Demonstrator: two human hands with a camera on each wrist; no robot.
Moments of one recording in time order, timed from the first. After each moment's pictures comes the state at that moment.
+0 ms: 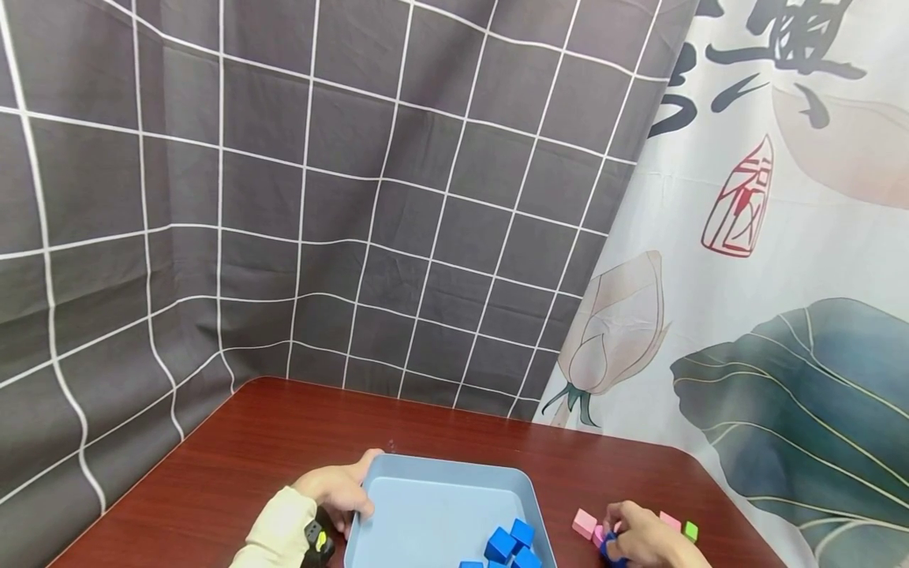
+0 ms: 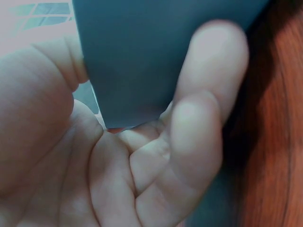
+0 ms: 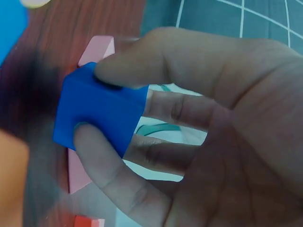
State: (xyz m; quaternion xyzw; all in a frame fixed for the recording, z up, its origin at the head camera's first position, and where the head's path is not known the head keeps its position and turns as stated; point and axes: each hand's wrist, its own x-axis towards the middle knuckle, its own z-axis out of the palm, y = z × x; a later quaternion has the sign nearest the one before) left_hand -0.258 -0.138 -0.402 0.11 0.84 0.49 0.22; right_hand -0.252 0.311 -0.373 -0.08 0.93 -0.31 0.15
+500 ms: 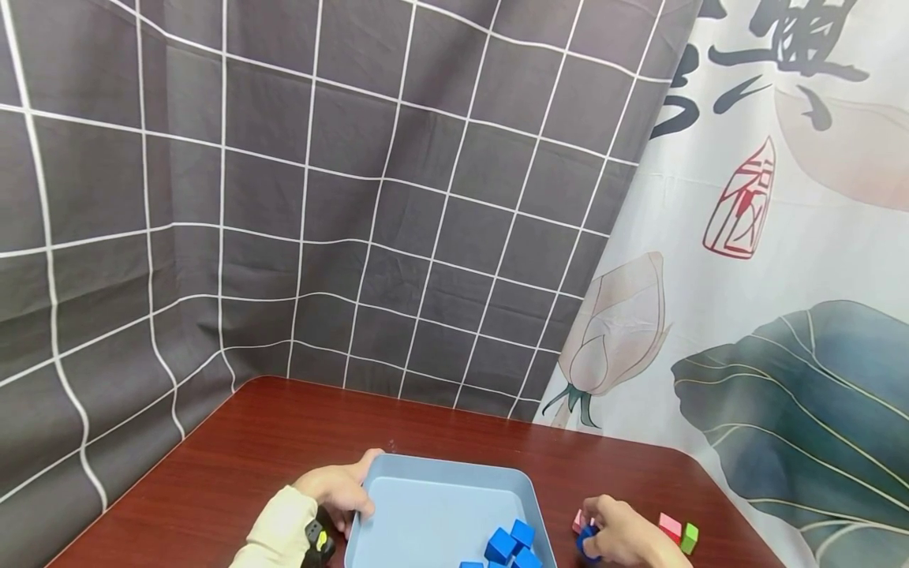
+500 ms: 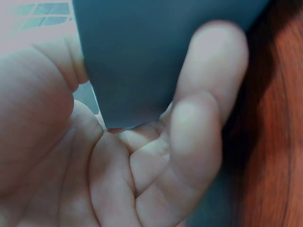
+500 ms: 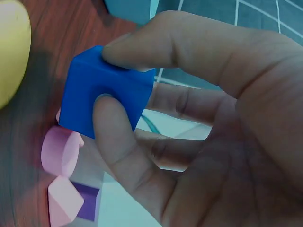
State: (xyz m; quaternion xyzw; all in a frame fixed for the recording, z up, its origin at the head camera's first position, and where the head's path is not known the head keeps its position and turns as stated) left_hand -0.258 -0.137 -0.402 0.10 0.84 0.49 0.21; right_hand -0.248 0.278 -0.365 -0.12 0.95 -0.27 0.12
